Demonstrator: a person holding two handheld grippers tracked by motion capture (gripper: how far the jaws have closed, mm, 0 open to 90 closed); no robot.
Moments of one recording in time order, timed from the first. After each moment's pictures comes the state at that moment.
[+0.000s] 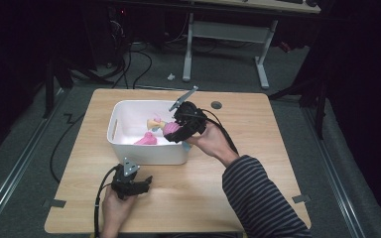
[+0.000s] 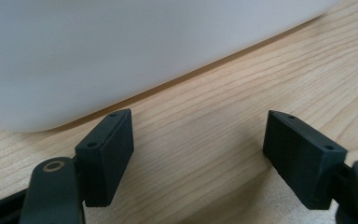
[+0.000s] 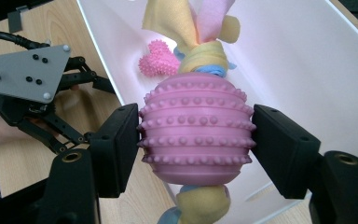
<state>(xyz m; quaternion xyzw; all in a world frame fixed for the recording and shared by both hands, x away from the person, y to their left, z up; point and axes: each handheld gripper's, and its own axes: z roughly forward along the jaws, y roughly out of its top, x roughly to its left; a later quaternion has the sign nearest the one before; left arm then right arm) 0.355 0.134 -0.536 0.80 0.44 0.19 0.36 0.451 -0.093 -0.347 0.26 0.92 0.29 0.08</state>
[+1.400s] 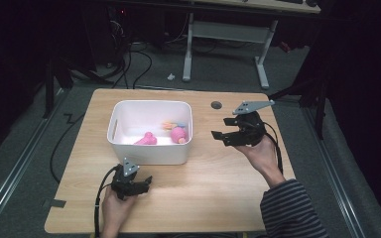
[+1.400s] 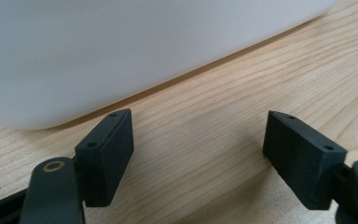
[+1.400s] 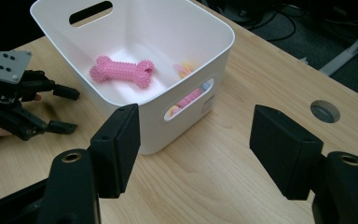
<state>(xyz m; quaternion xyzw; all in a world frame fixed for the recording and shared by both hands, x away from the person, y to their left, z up) 0.354 0.134 -0.536 0.80 0.44 0.19 0.36 0.398 -0.230 -0.336 0.35 0.84 0.39 0.17</state>
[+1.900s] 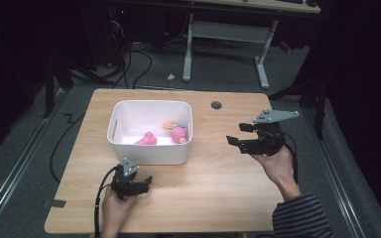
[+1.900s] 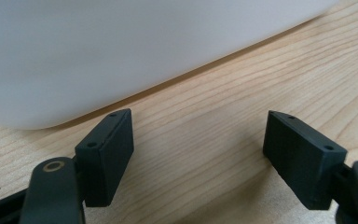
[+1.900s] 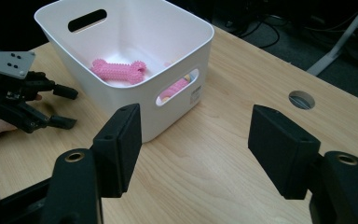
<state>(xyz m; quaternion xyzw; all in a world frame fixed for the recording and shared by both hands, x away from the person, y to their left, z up) 0.354 0.134 -0.536 0.80 0.44 0.19 0.36 0.365 -0.265 -0.332 0.36 0.81 0.41 0.18</state>
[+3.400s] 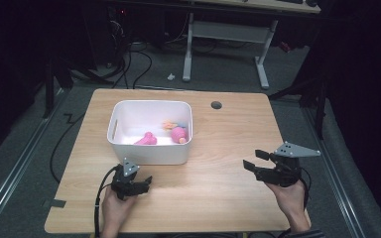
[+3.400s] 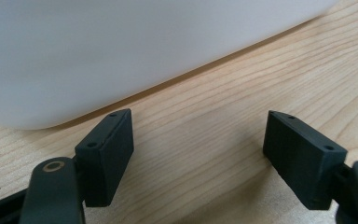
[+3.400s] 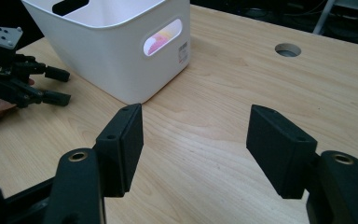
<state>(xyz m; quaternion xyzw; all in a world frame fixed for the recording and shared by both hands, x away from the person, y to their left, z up) 0.354 0.134 -0.536 0.80 0.44 0.19 0.36 0.308 -0.310 -0.392 0.42 0.77 0.44 0.18</state>
